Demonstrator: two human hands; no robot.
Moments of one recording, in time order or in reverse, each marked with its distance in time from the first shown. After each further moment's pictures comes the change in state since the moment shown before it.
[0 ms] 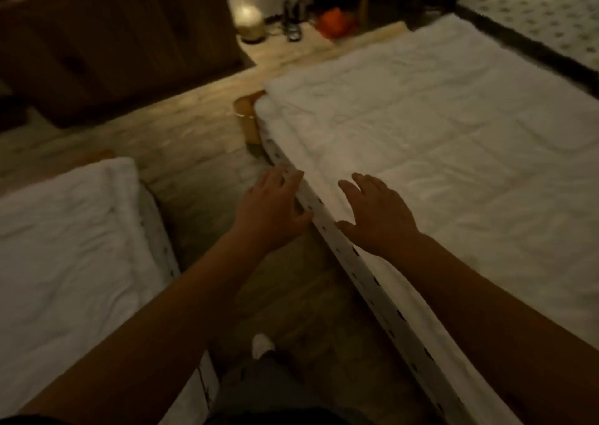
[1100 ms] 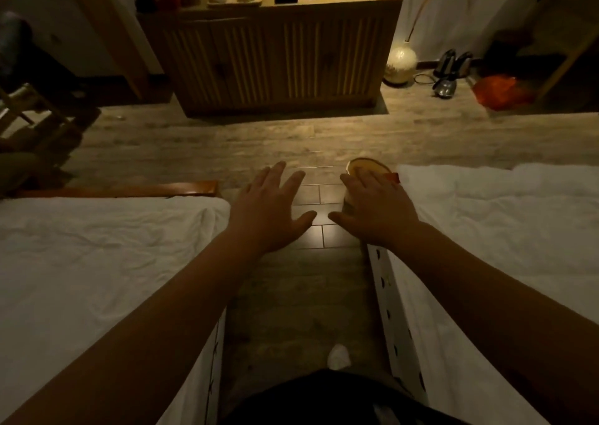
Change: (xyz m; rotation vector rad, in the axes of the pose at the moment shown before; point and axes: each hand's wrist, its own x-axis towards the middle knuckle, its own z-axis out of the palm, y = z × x) left_hand 0.286 -0.355 -0.122 0.075 0.031 -0.404; right_hand 0.556 -0.183 0.003 -0.041 -0.010 -0.447
